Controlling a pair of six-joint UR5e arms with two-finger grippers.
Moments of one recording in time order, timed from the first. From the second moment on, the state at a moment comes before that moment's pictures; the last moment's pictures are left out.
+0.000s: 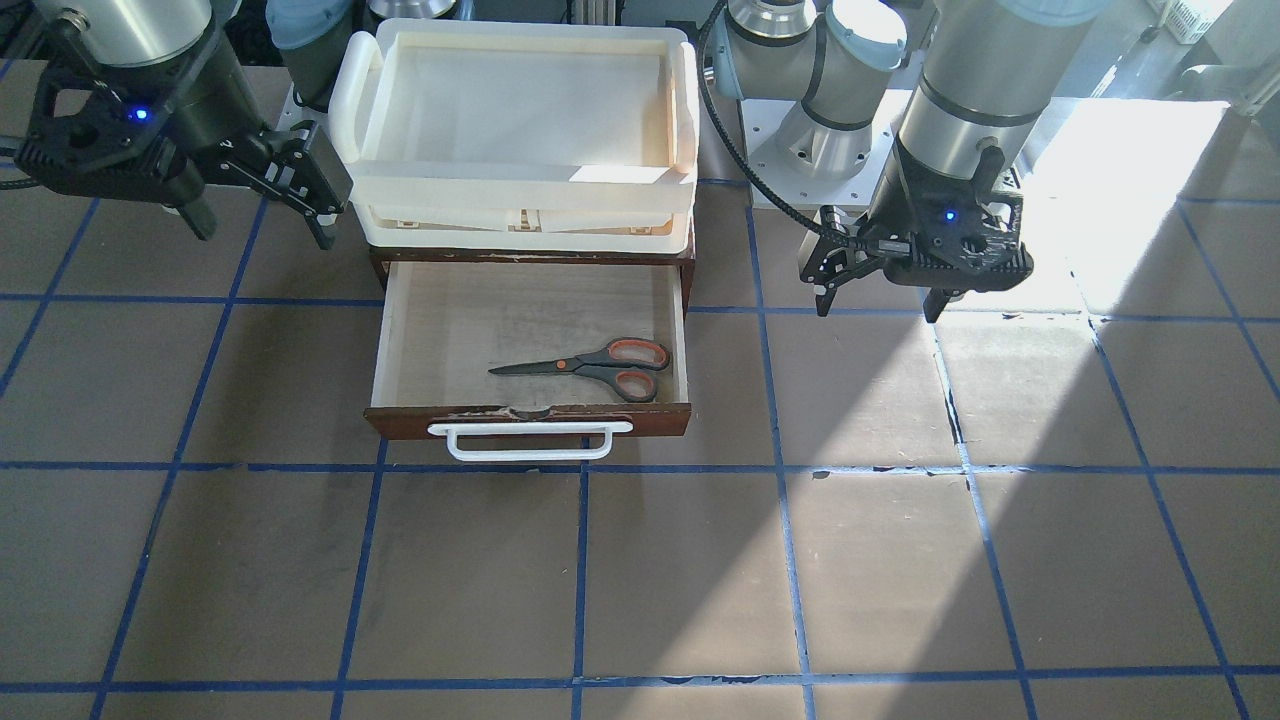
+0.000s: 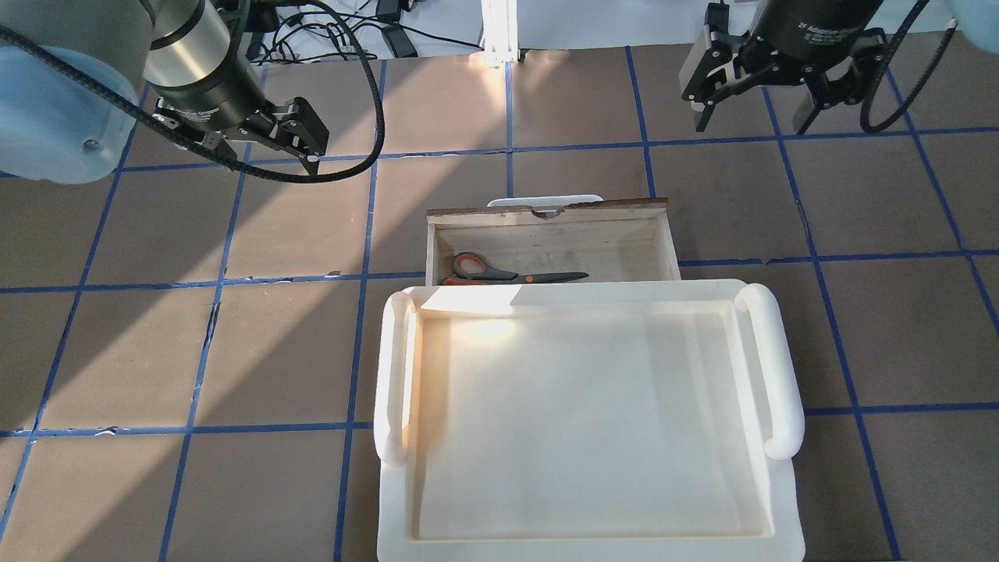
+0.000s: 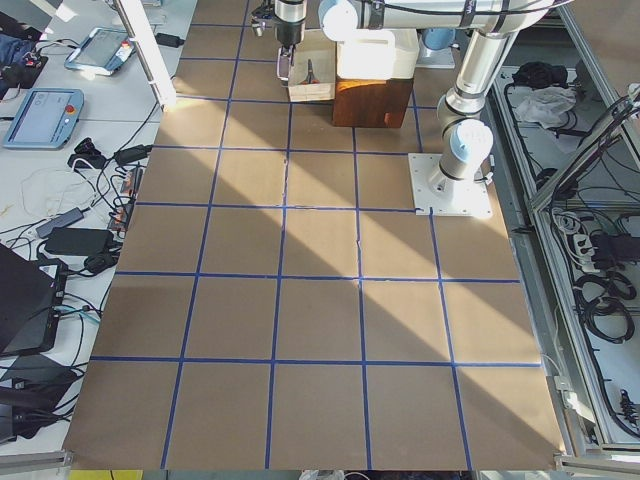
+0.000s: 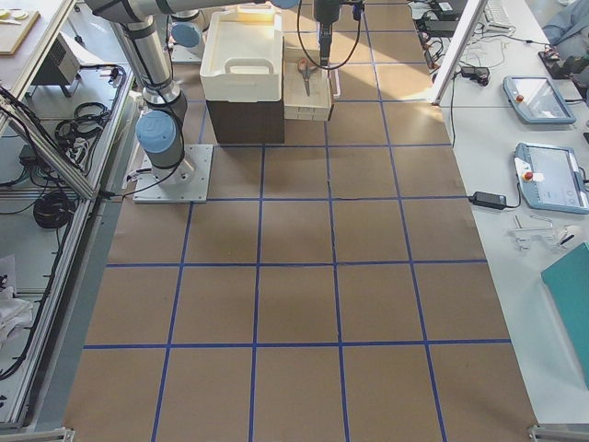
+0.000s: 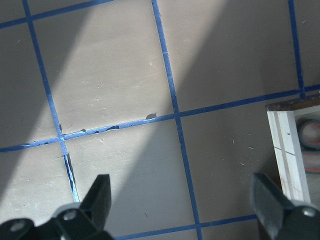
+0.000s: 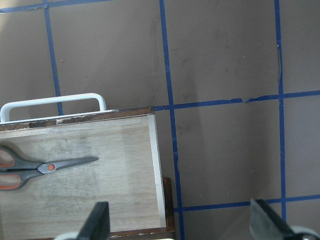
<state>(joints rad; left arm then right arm) -1.57 -1.61 -1.58 -1.45 1.60 0.04 1.57 -1.54 1.41 -1.47 -1.56 0.09</state>
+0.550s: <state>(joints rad) -1.54 -1.55 -1.59 -1.53 1.58 0.00 1.57 -1.54 1.43 -1.47 -1.56 0.08</state>
